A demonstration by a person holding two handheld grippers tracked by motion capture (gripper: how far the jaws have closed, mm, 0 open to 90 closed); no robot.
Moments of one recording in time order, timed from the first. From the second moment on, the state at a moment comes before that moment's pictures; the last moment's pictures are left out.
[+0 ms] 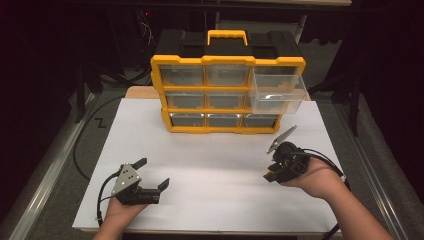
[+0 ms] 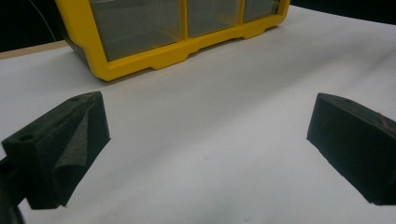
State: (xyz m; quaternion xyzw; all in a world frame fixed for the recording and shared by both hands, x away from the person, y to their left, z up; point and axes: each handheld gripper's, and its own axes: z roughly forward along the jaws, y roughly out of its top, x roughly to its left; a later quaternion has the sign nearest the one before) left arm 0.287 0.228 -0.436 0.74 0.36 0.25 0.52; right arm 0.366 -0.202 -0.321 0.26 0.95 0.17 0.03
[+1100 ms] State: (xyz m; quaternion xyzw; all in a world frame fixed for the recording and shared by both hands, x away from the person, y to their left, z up) left arm 0.287 0.228 -0.437 0.74 0.36 0.24 0.52; right arm 0.370 -0.209 -0.269 0.25 0.95 0.17 0.04
